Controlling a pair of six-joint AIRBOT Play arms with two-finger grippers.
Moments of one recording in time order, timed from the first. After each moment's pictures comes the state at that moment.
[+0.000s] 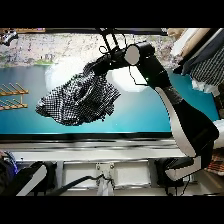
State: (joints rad) left arm 0.19 -0.98 1.62 1.48 -1.08 -1.25; right arm 0.54 -1.66 1.87 -1.23 1.05 1.32
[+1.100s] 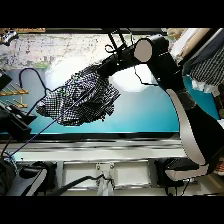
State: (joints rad) left arm -0.14 -0.61 1.22 1.31 -1.63 -1.13; right arm 0.54 -1.56 1.87 -1.29 1.22 1.34
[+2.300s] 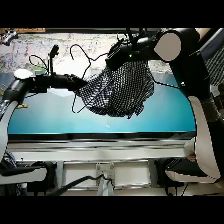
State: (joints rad) left arm -0.04 -1.44 1.14 0.25 -1.23 -0.43; right arm 0.54 -1.42 1.87 -1.38 1.18 1.28
